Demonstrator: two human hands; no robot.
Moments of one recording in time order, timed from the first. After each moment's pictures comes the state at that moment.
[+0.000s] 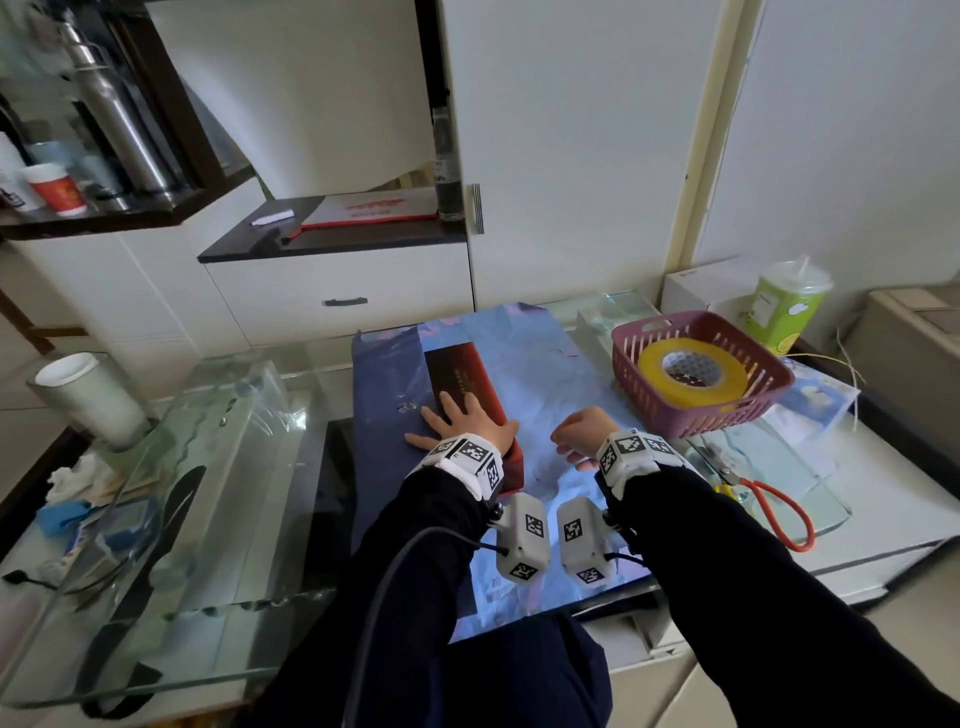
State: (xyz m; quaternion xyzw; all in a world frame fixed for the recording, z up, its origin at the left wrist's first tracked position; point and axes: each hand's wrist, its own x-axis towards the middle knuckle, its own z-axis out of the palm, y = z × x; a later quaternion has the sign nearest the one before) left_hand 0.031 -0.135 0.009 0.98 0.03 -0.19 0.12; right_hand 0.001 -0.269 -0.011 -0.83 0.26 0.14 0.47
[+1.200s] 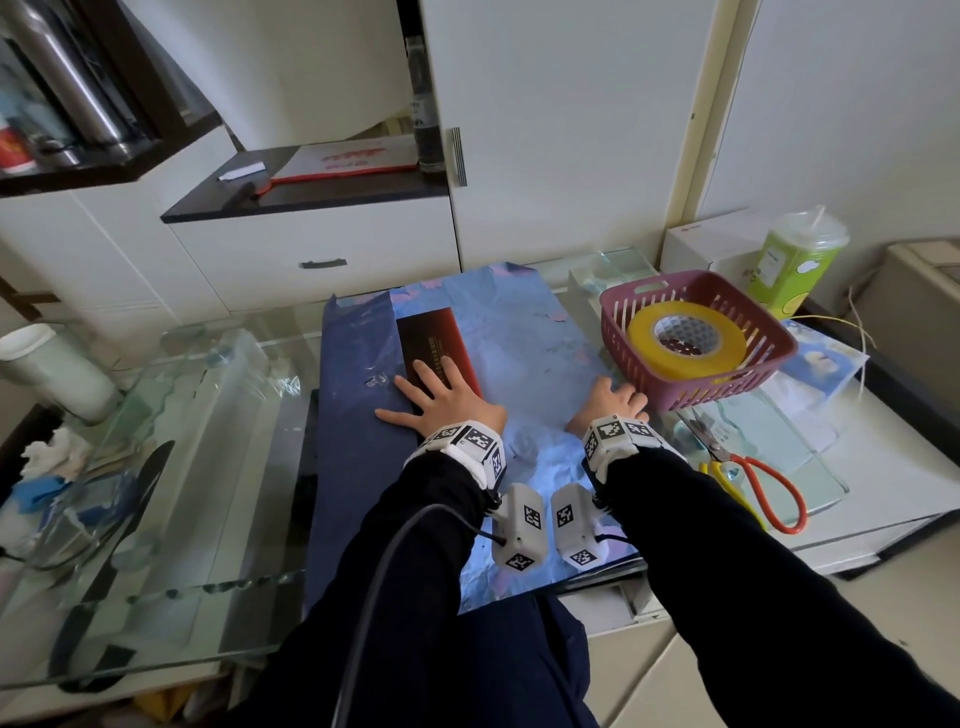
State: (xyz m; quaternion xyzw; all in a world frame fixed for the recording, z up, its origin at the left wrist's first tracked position) left_hand 0.018 -0.108 0.065 0.99 0.07 -0.04 0.09; right_hand 0.002 -0.245 0.027 -0.90 0.35 -0.02 0.26
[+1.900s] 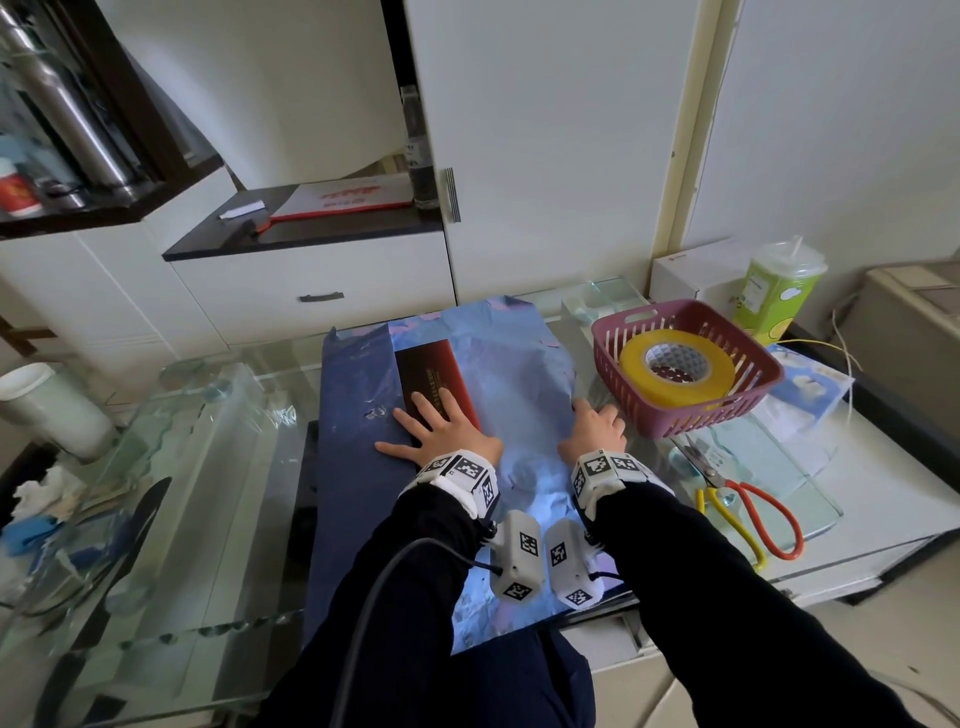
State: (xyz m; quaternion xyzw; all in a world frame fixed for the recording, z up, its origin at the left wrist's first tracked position) left_hand -0.004 -0.055 0.049 0.99 0.09 -0.08 0.11; right_hand -0.019 -0.189 0.022 -0.93 0.27 -0.03 0.26
